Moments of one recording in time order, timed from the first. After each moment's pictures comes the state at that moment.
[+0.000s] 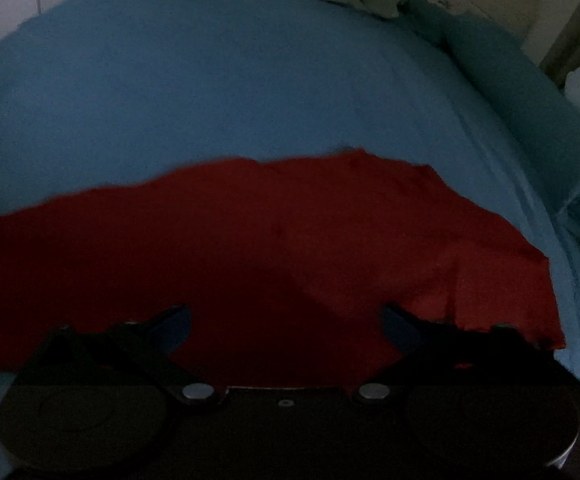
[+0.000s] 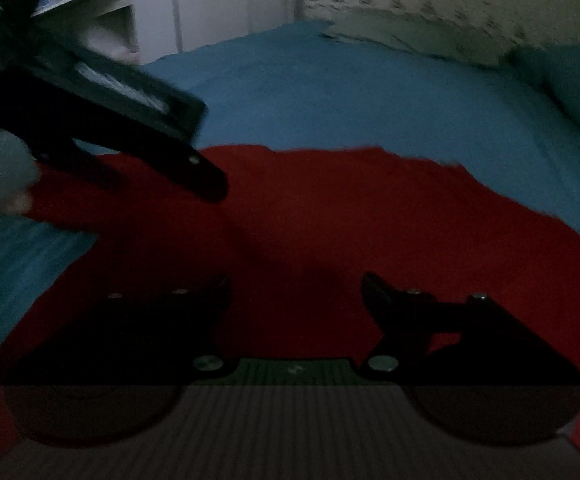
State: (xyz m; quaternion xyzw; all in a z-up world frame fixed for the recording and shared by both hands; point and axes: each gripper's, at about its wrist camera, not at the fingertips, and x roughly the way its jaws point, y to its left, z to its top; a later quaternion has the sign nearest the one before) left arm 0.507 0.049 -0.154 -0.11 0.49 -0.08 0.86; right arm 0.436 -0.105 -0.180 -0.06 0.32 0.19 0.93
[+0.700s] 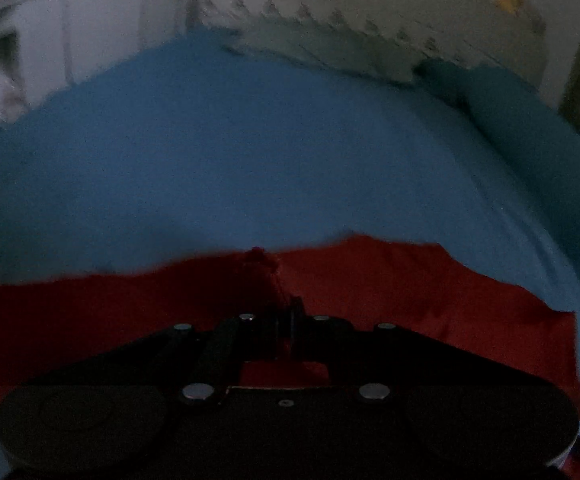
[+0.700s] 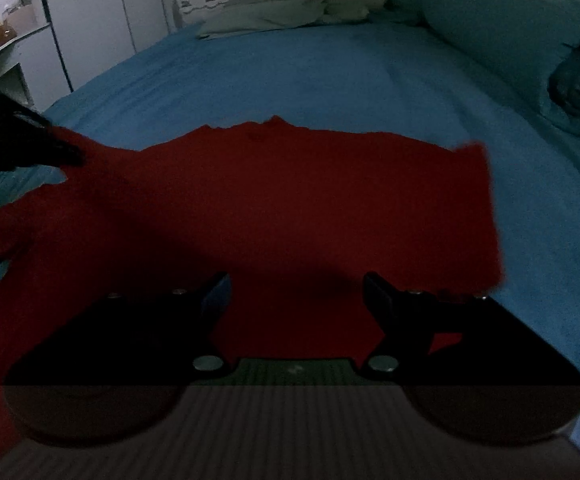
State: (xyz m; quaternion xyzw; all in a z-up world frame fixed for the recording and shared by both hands) left arm 0.500 0.028 -0.120 -0.07 0.38 0.01 0.92; right arm 0.426 -0.235 -0.168 0.04 0.35 0.07 0.94
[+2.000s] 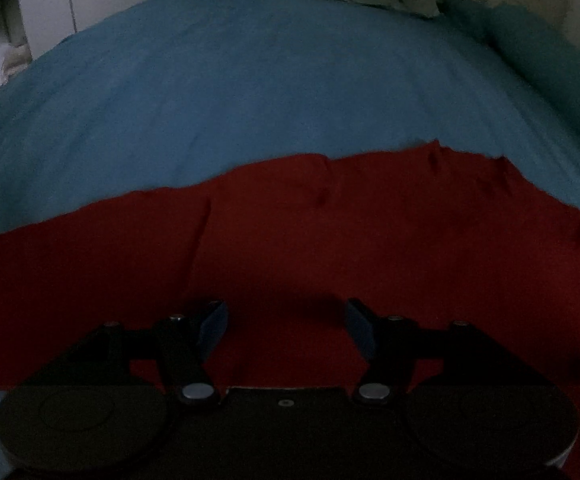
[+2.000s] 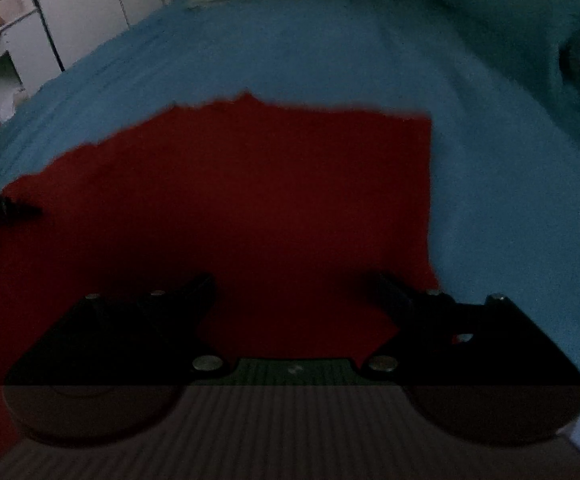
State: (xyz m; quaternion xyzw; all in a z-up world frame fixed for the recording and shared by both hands) left arm 0.508 0.066 -0.183 -0.03 0.47 0.00 0.88; right arm 0.466 -0.270 -0.171 0.03 0.37 0.08 0.92
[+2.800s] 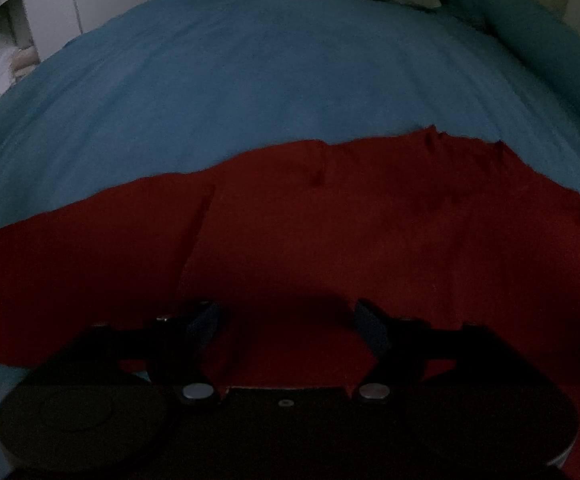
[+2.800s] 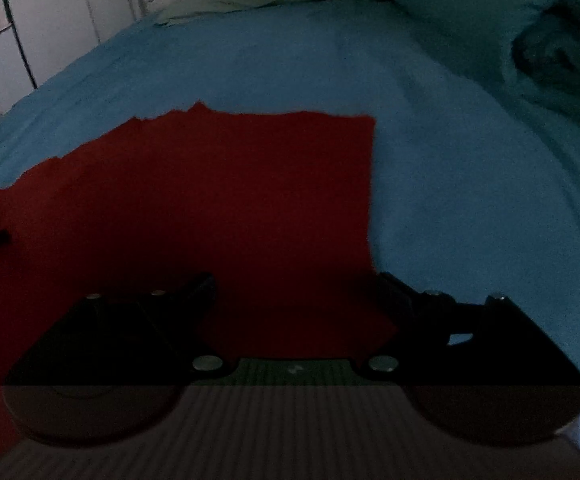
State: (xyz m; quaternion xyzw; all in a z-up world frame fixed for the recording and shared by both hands) left arm 0.494 0.060 -0.176 -0.03 0.48 0.02 0.88; right arm 0.432 -0.305 -0.165 0.04 0.38 0.03 0.93
